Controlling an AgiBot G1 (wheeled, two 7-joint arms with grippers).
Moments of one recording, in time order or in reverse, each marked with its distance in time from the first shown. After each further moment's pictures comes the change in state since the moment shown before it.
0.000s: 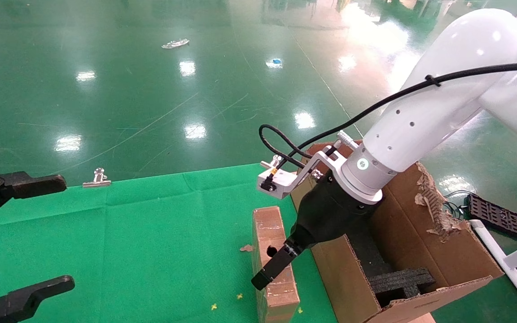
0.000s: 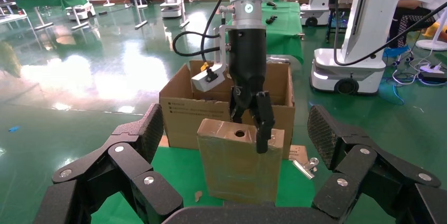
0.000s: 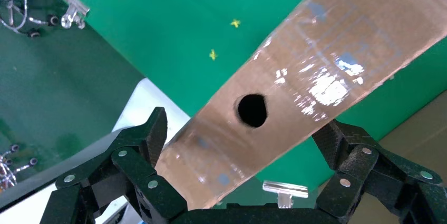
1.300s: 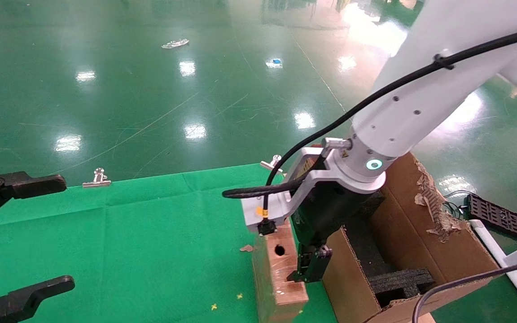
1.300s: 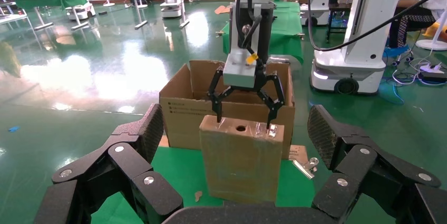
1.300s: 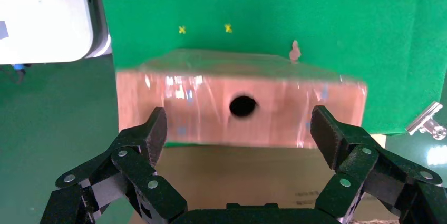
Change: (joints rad) left arm 0.001 0.001 -0.003 0.000 0.002 0.001 -0.001; right arm 0.119 -0.015 0.084 0.307 -0.223 -0.058 -0.528
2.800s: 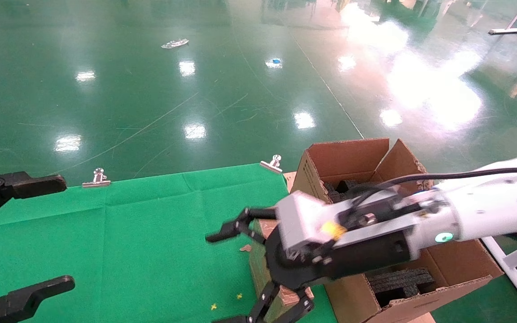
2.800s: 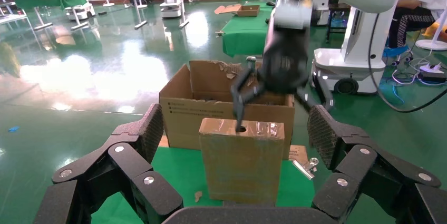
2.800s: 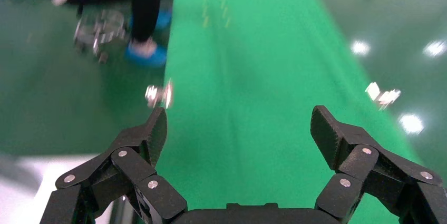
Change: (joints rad) left arm 0.001 0.001 -0.003 0.000 0.002 0.001 -0.002; right arm -0.914 0.242 1.054 -0.009 0.319 -0.013 -0.480
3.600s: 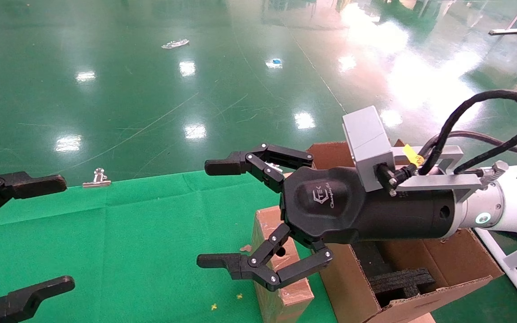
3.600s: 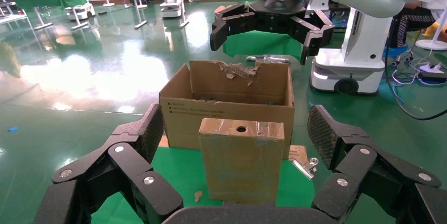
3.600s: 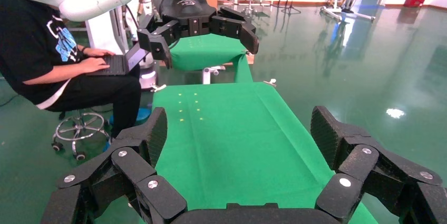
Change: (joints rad) left arm 0.001 0.000 -0.001 -0.001 0.001 0.000 -0.001; right arm -0.161 0.034 0.206 -0.066 0.338 0.054 -0.062
